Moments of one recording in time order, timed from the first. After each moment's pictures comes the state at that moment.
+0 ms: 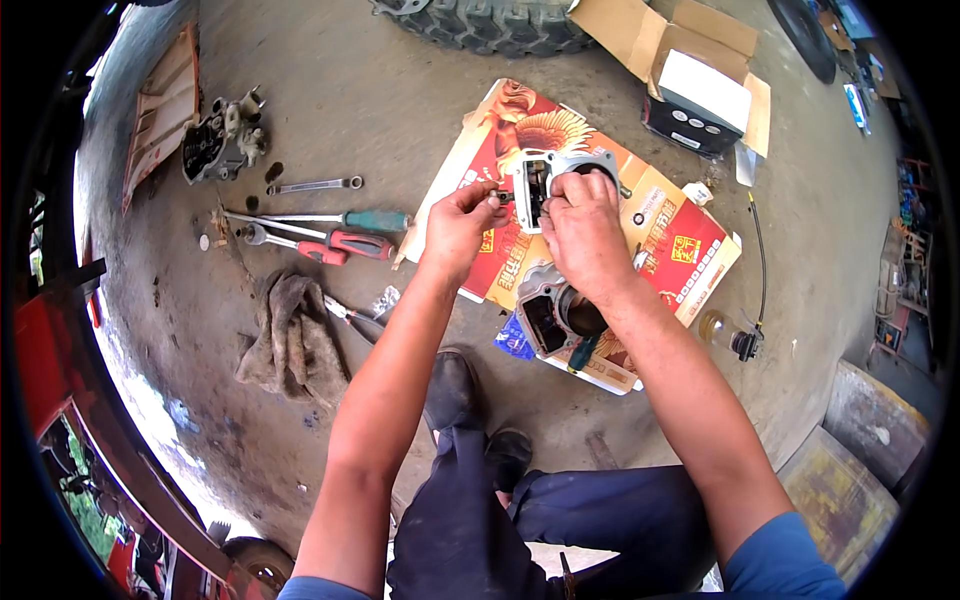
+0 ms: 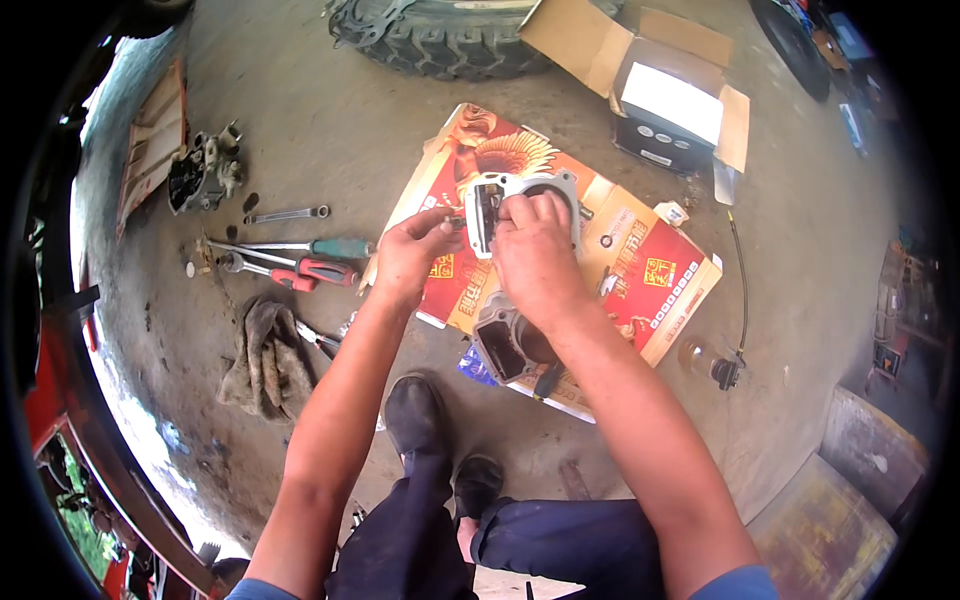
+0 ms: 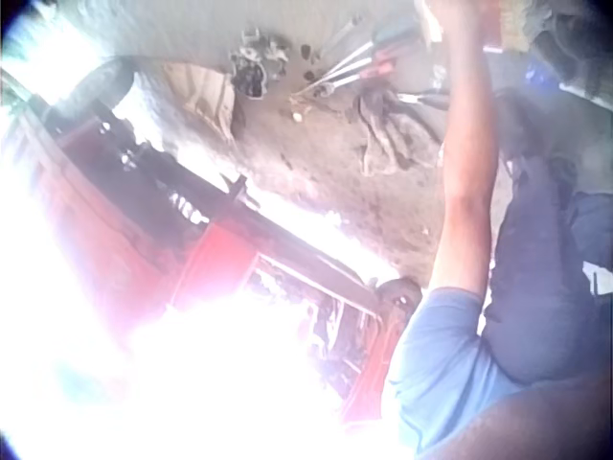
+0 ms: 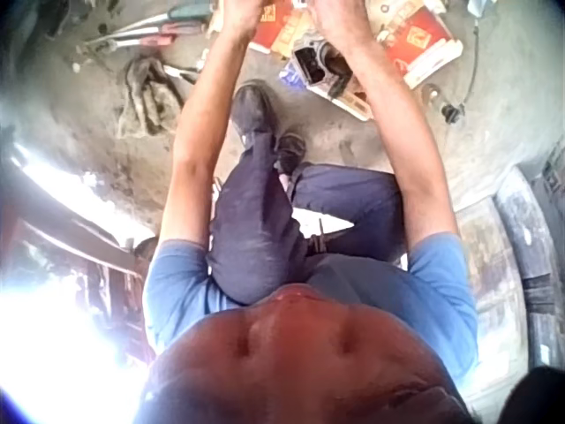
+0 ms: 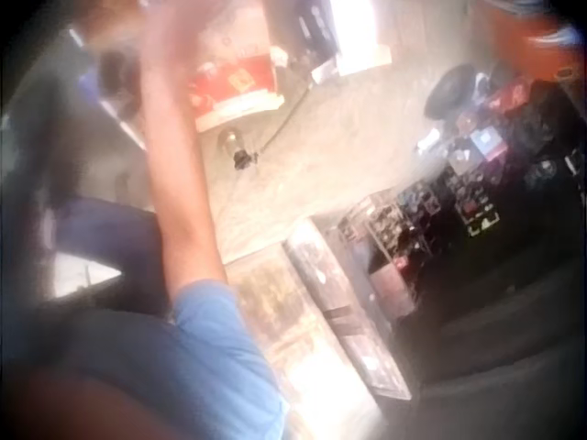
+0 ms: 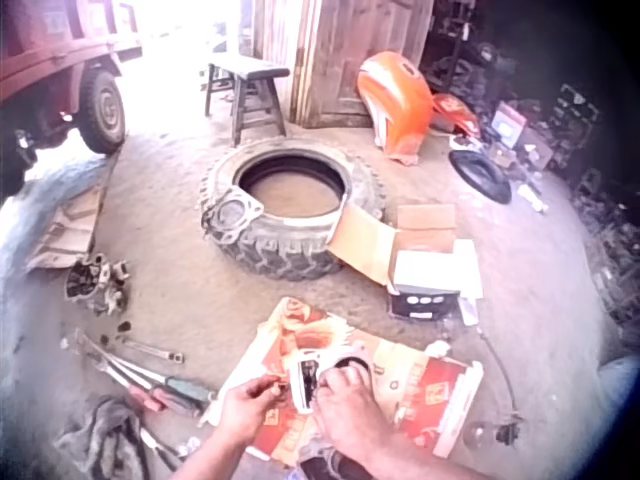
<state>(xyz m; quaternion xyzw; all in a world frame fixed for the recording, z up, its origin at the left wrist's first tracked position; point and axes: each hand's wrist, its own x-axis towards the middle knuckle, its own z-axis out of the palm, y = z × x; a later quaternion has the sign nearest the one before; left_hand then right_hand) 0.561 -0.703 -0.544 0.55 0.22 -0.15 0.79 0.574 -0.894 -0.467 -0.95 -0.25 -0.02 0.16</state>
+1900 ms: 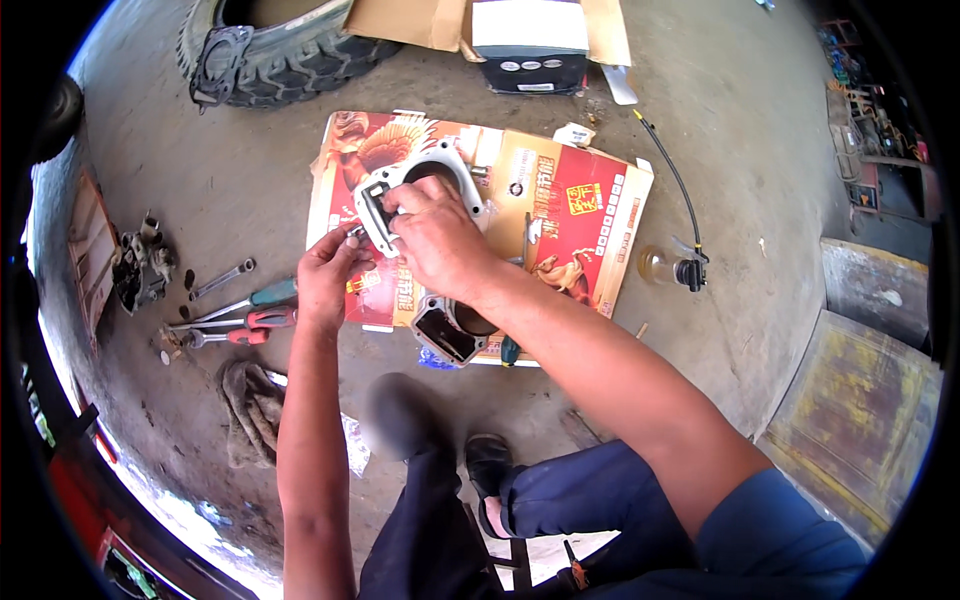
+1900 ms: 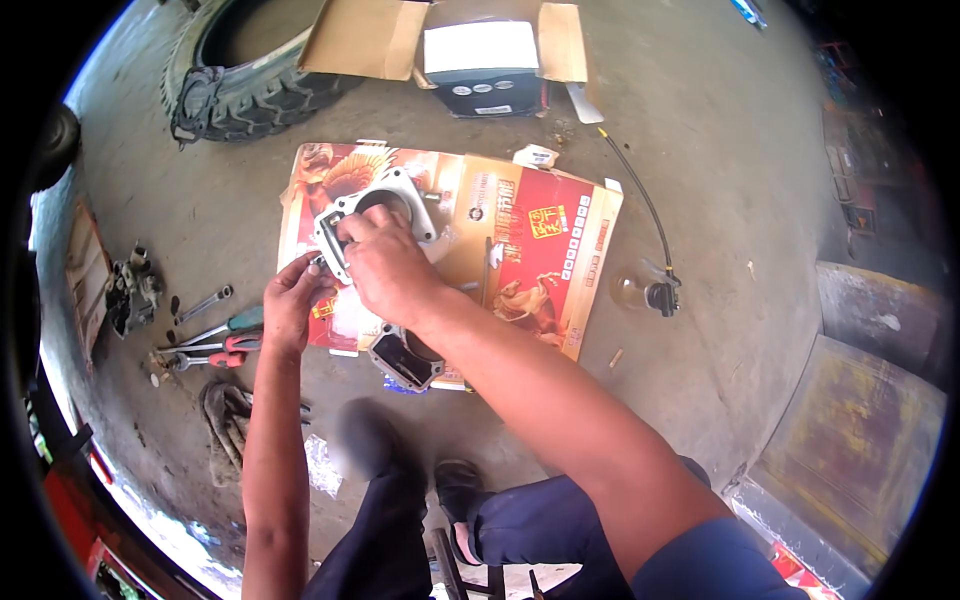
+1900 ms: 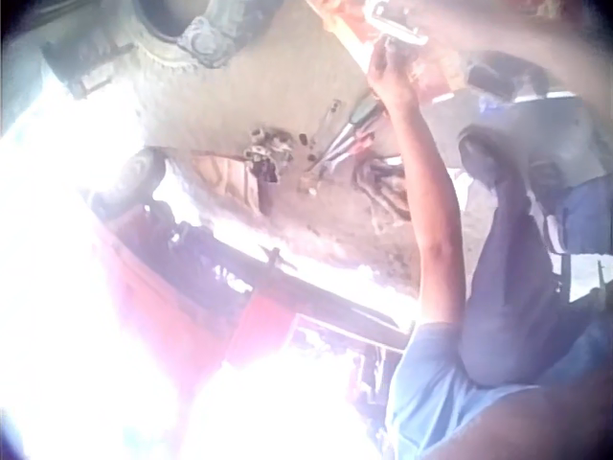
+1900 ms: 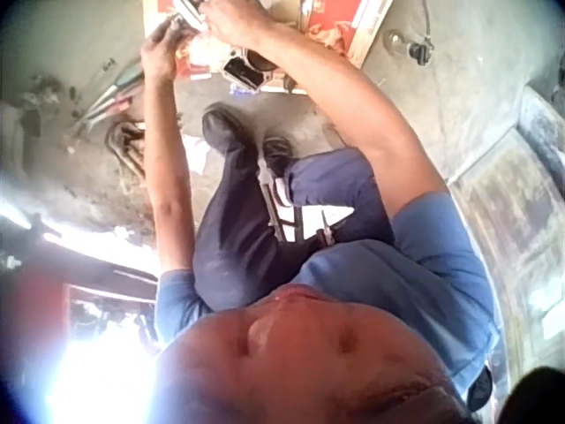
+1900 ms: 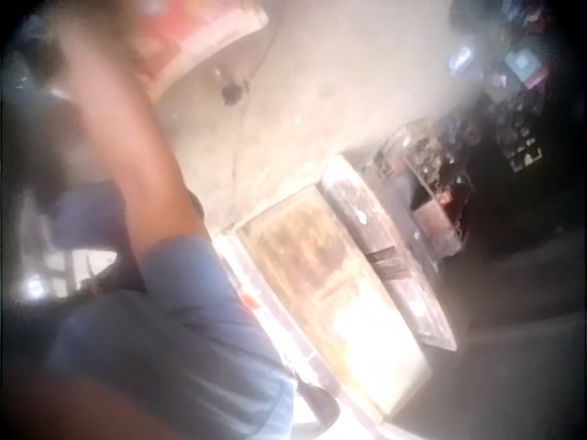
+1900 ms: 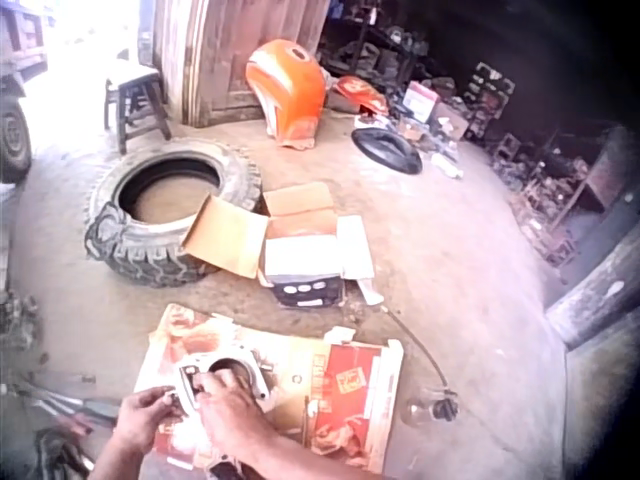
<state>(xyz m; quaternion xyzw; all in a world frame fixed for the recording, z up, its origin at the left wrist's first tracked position) 0.570 -0.689 -0.553 0.59 0.17 -0.23 0.75 0.568 -0.908 -0.496 -0.91 -0.20 -0.05 0.35</state>
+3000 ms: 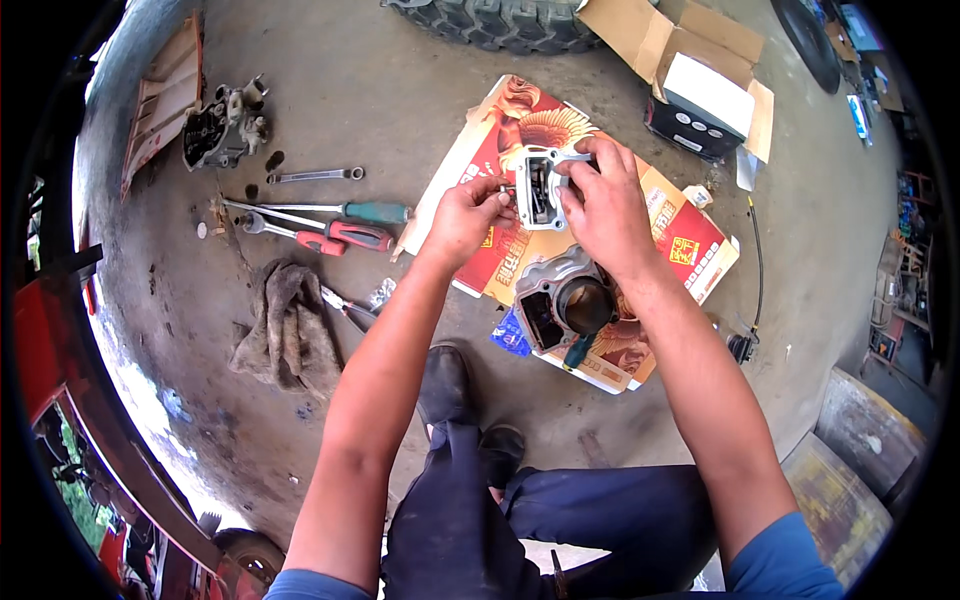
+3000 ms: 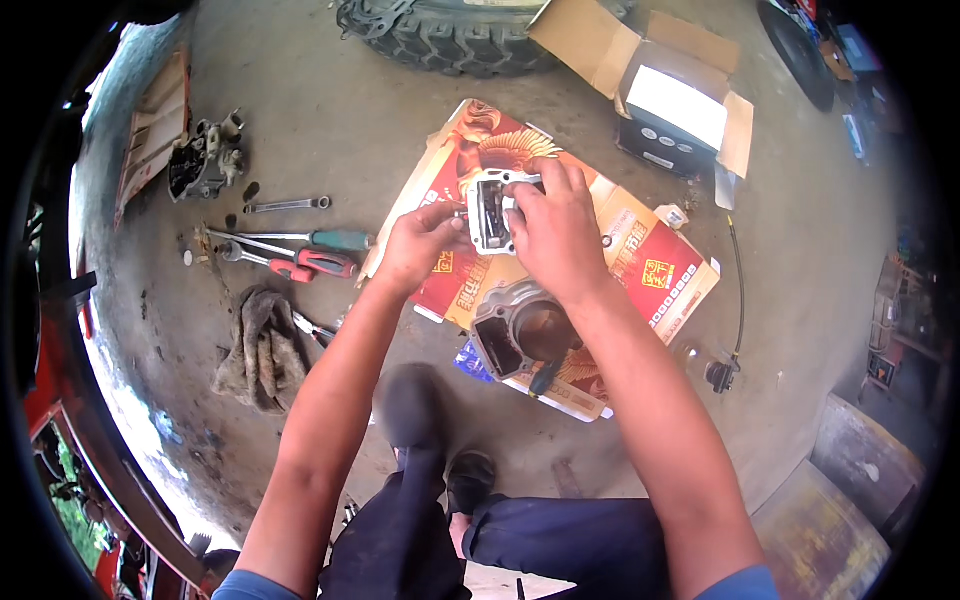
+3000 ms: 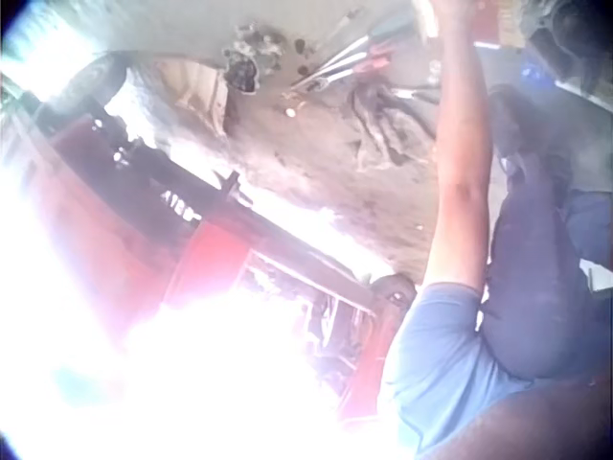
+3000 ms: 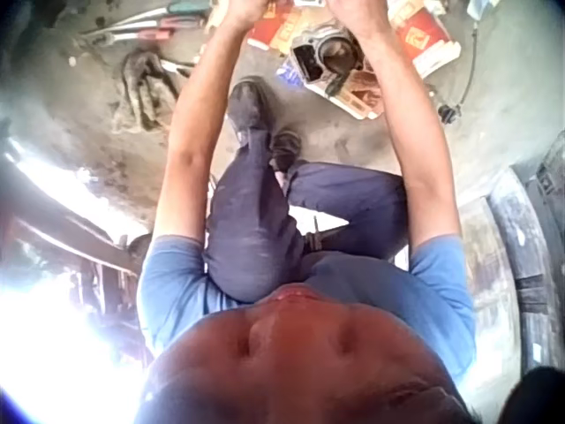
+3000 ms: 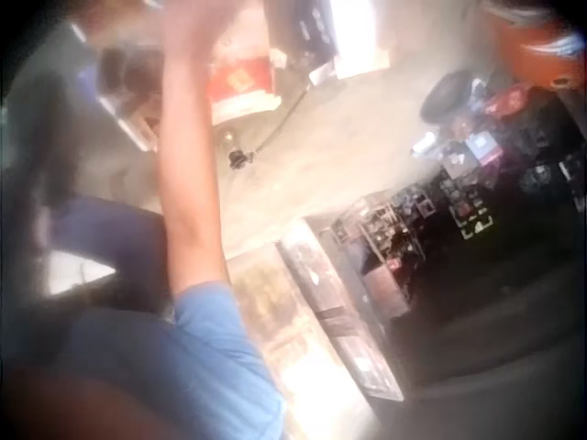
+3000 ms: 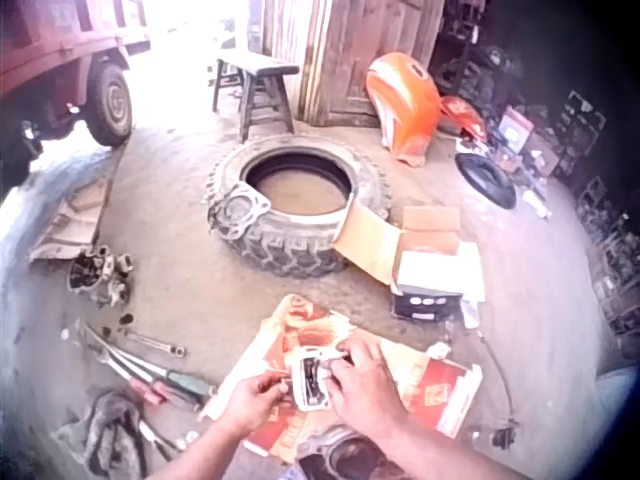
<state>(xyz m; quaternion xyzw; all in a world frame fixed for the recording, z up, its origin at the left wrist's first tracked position) 0.570 -0.697 -0.562 0.58 0.12 -0.22 0.77 0.598 -0.904 -0.452 -0.95 -0.21 -0.05 0.24</state>
